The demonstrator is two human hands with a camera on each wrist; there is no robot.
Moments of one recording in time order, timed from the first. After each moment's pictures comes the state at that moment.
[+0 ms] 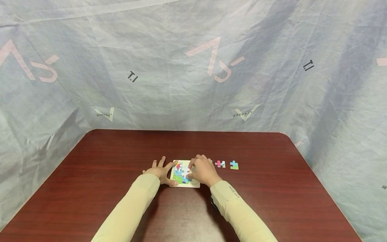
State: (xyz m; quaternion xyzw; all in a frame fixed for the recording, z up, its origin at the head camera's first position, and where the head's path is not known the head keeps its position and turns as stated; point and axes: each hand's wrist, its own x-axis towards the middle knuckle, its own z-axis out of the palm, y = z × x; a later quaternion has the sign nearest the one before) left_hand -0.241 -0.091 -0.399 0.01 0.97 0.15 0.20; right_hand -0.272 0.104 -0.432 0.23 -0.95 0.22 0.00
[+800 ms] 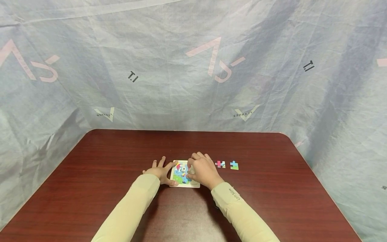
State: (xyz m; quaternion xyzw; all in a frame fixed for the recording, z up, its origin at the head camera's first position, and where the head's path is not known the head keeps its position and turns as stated) left_hand -0.238 -0.090 -0.393 0.01 0.97 0.16 0.20; right_hand -0.272 0.109 -0.433 0.32 -0.93 0.13 0.12
